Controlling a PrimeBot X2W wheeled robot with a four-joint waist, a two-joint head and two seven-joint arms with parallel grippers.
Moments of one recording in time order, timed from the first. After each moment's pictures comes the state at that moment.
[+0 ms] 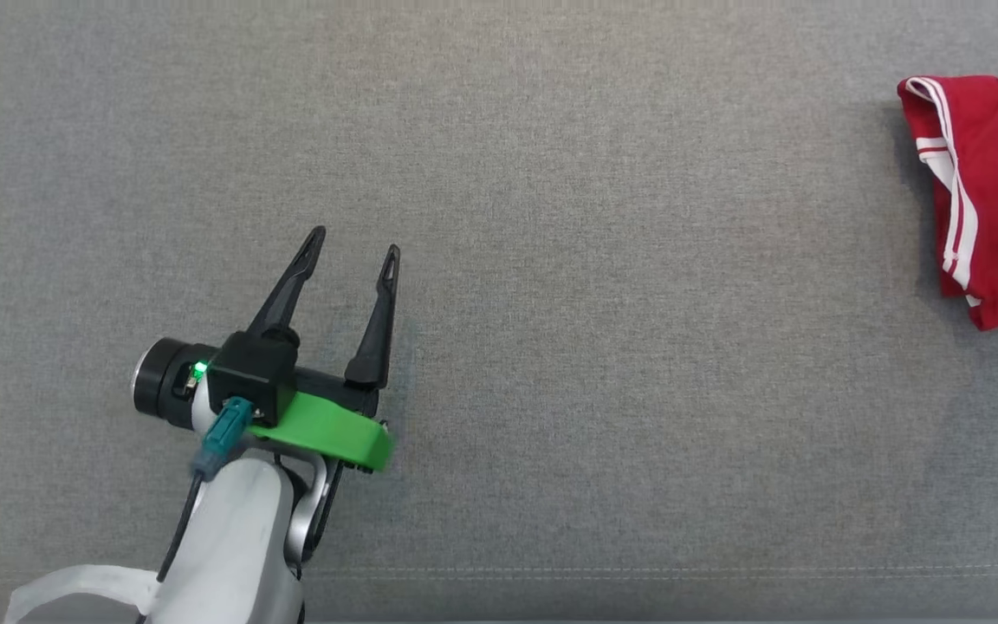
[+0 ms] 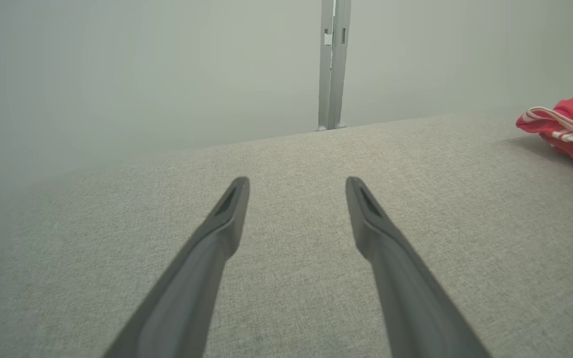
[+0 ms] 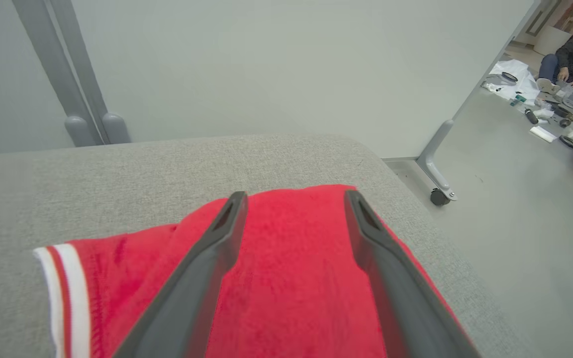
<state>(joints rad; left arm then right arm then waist) -0.37 0.10 -0.31 0.25 -0.15 -0.08 -0.26 -0.98 -0.23 -0.77 0.89 -0.53 0.13 -0.09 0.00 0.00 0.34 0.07</state>
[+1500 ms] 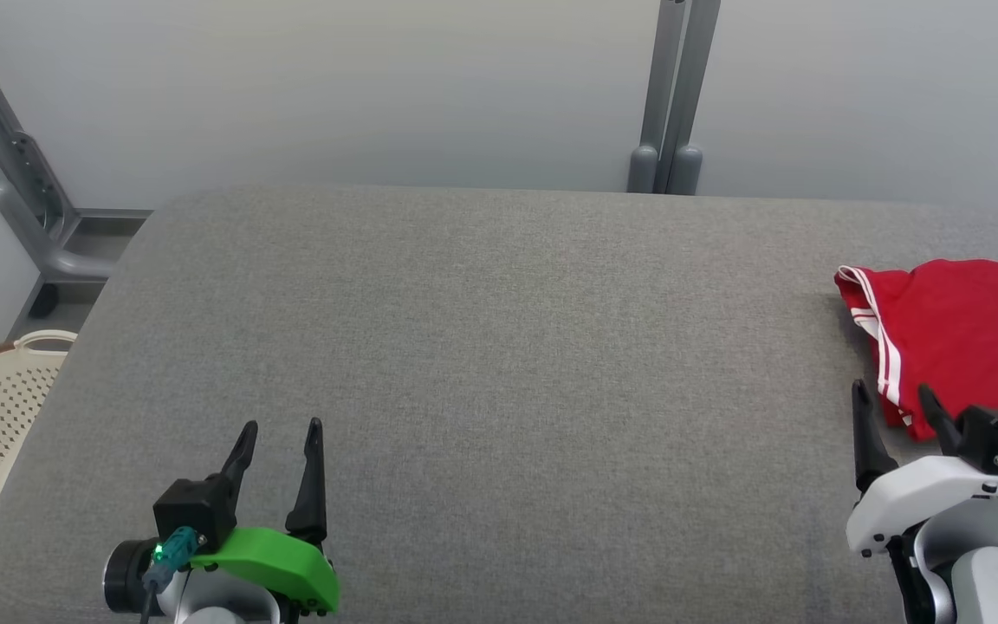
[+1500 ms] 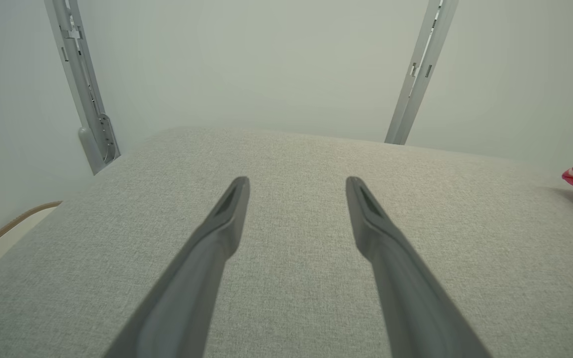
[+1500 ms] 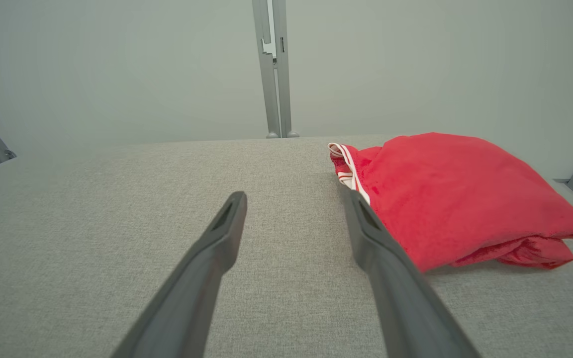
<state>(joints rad) -0.12 0.12 -0.21 0.37 -0.33 -0.02 -0.23 -0.12 -0.05 -0.20 0.26 0.08 0.13 -0.03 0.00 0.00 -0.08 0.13</state>
